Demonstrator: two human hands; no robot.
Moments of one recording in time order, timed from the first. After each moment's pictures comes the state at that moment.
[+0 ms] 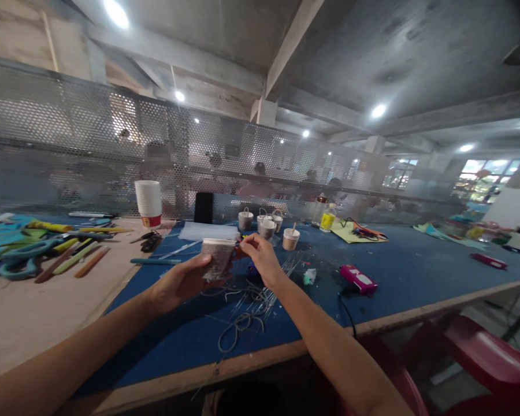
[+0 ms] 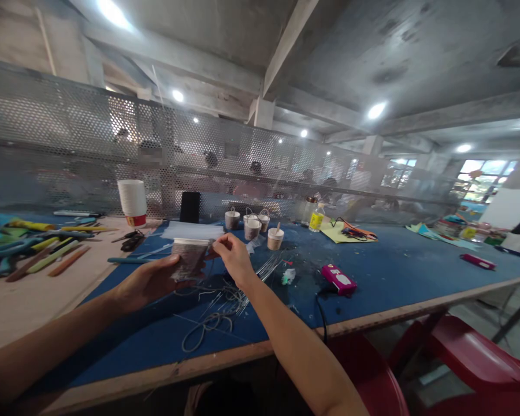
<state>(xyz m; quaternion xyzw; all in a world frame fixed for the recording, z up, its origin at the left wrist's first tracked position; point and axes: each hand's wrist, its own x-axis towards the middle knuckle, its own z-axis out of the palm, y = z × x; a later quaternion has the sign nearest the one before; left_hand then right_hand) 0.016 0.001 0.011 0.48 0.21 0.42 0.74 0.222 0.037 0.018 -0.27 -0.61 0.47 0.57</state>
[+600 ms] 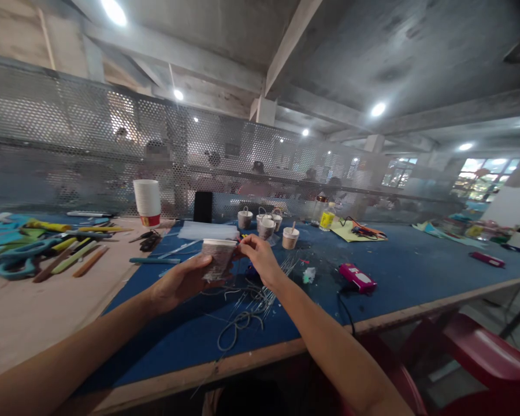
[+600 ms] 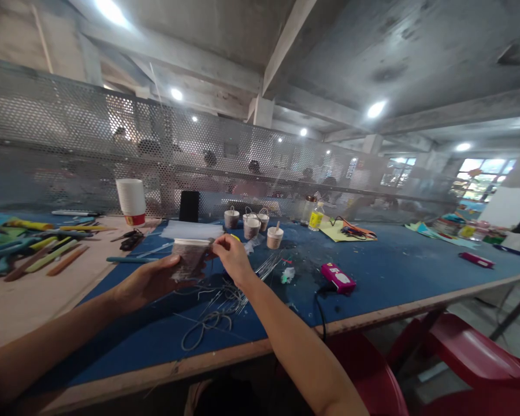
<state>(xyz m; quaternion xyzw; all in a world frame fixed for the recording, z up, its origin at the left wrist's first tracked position) 0.017 0.002 0.007 0.48 0.24 0.42 0.73 0.221 0.034 0.021 -0.31 -0.61 0.47 0.55</state>
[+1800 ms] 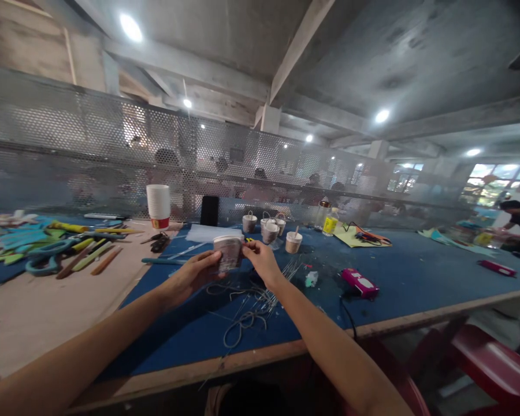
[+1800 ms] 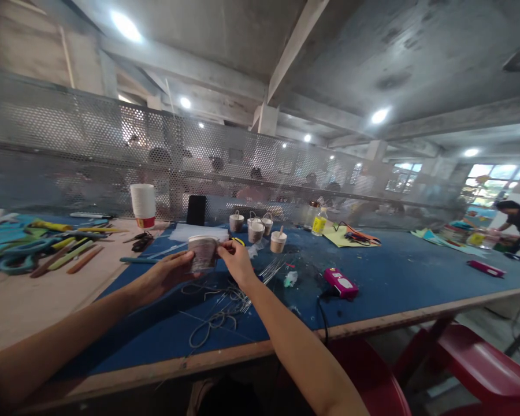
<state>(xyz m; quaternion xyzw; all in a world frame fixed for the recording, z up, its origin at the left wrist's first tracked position) 0.019 0.013 0.004 0.49 0.30 0.49 0.66 0.220 0.054 0.001 -0.35 -0.62 0.41 0.57</state>
